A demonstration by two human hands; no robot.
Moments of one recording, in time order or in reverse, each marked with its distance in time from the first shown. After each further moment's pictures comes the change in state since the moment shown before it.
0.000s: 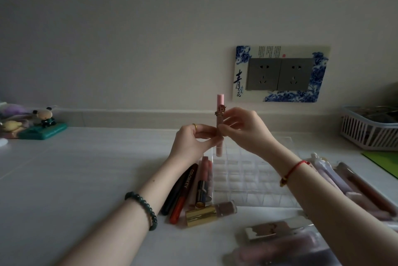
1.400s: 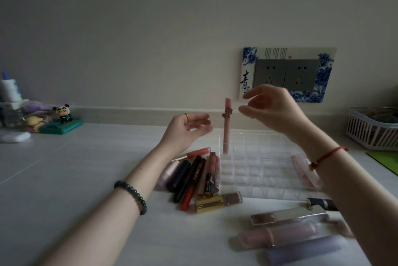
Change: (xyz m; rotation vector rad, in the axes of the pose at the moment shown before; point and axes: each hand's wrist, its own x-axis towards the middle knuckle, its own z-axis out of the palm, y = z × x) left_hand 0.001 0.002 -0.041 -0.032 -0.045 0.087; right_hand -0.008 -0.035 -0.043 -0.090 0.057 -0.047
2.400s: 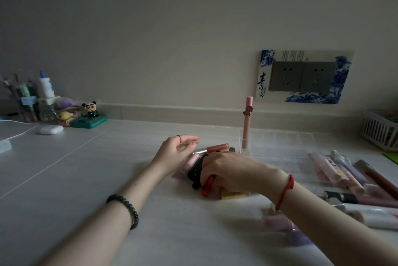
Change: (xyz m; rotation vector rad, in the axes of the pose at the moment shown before) left_hand -0.062 -0.029 -0.051 0.202 0.048 -0.117; right_hand -0.062 -0.023 0.103 -0.544 -0.738 -0.605
